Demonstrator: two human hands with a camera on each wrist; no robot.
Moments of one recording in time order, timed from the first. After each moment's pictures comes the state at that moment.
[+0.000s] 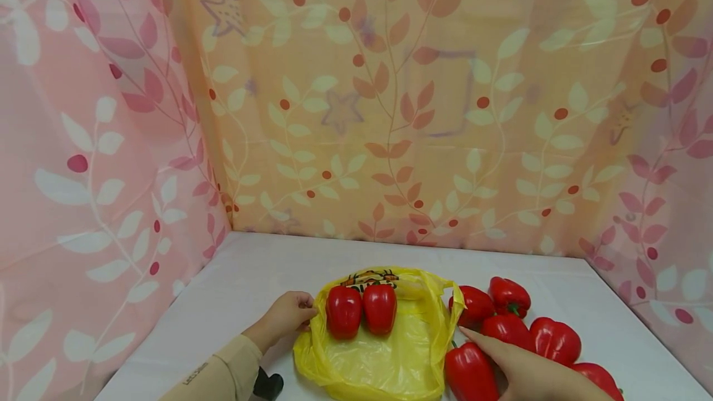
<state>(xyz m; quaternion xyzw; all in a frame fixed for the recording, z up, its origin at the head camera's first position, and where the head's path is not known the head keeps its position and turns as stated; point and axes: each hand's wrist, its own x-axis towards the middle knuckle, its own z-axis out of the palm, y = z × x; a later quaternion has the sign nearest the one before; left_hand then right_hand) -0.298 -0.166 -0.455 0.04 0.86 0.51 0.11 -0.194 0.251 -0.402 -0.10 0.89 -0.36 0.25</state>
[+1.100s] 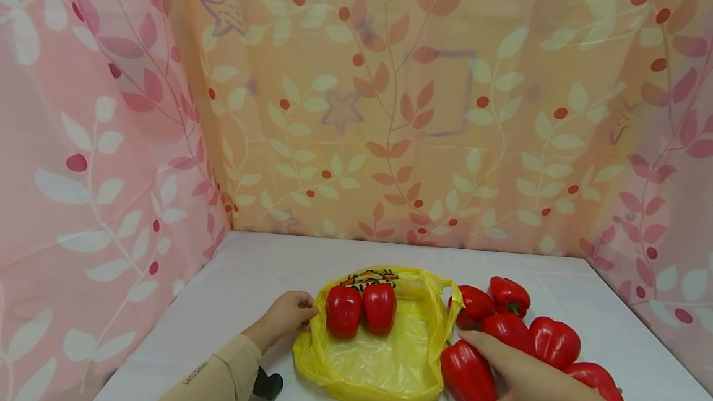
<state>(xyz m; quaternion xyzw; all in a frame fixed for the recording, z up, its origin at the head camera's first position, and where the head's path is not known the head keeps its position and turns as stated) -0.297 -0.165 -0.455 0.04 0.85 0.51 0.11 -0.186 0.249 -0.410 -0.09 0.89 -0.37 0.23</state>
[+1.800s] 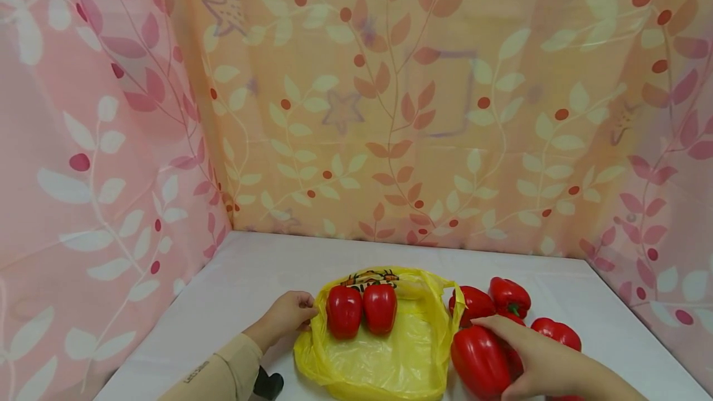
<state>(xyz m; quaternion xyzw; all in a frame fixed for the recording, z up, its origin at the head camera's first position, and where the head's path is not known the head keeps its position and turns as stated) -0.298 -0.165 -0.455 0.04 0.85 0.51 0.11 -0.197 0.272 -0.374 -0.19 0.91 -0.31 0.18</state>
